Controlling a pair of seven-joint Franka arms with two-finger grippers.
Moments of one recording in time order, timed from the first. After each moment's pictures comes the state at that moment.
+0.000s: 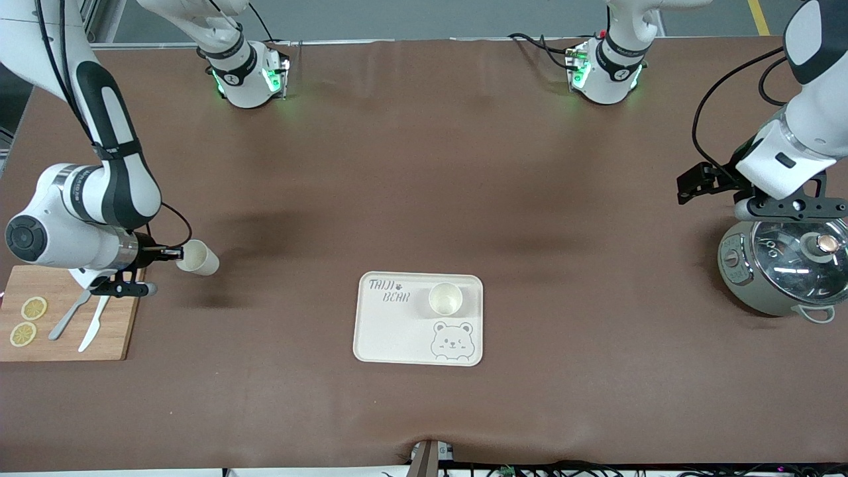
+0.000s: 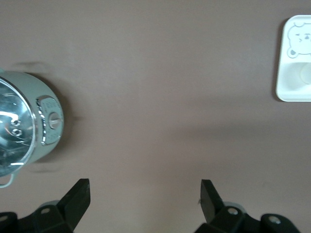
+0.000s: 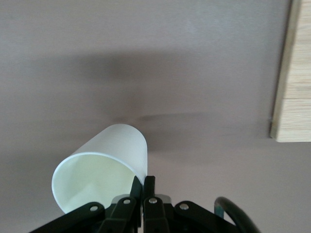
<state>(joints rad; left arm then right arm) -0.07 0.02 -0.03 -1.70 -0.02 1.70 -0.06 -0.06 0.40 -0.04 -1.90 0.06 2.06 -0.09</state>
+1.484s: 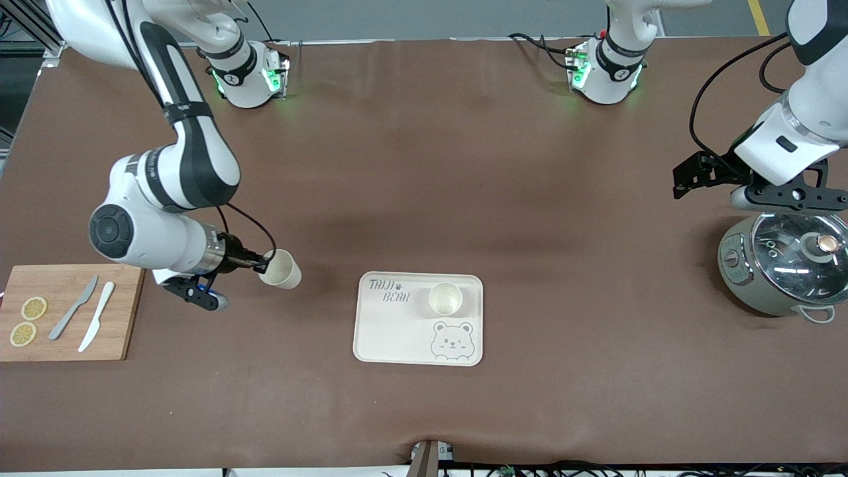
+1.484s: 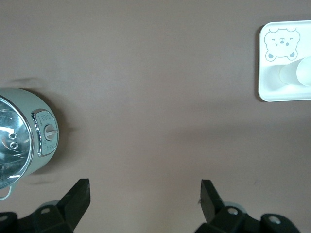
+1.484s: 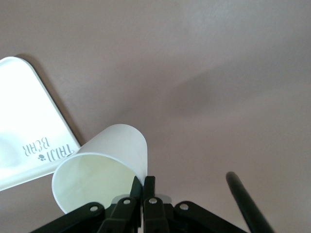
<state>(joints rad) -0.07 0.01 -0.06 -1.67 -0.02 1.70 -0.03 0.25 0.40 -0.02 -1.68 0.24 1.95 0.58</state>
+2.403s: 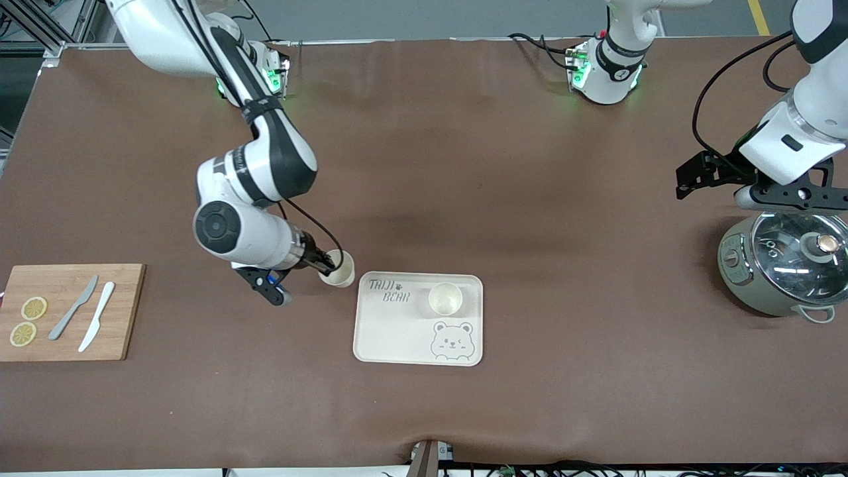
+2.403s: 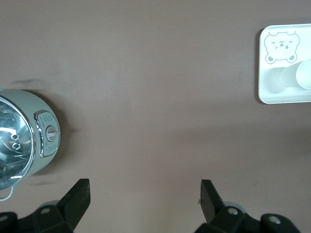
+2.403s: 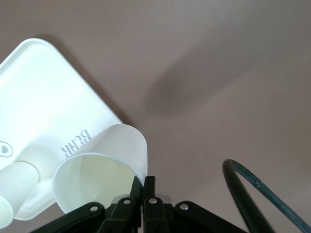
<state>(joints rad) -0.07 0.01 -0.06 -1.66 -0.02 1.70 -0.03 0.44 0.54 -0.02 -1.55 0.25 2.00 1.03</state>
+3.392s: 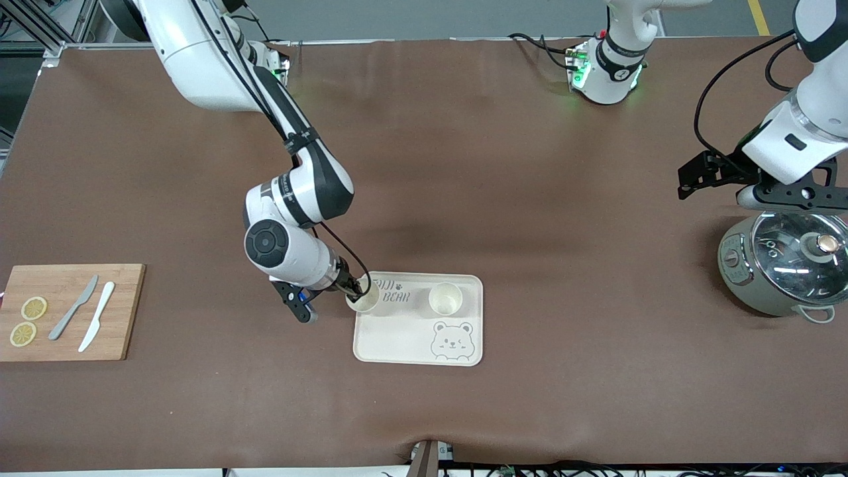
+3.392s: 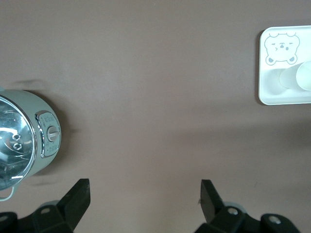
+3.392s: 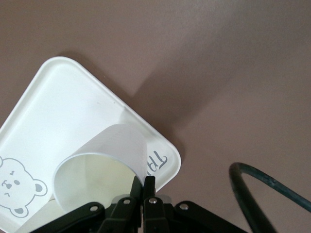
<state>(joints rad) -0.06 0.01 -0.06 -1.65 -0.02 1.70 -0.03 0.49 0.69 -0.02 -1.45 0.25 2.16 1.21</state>
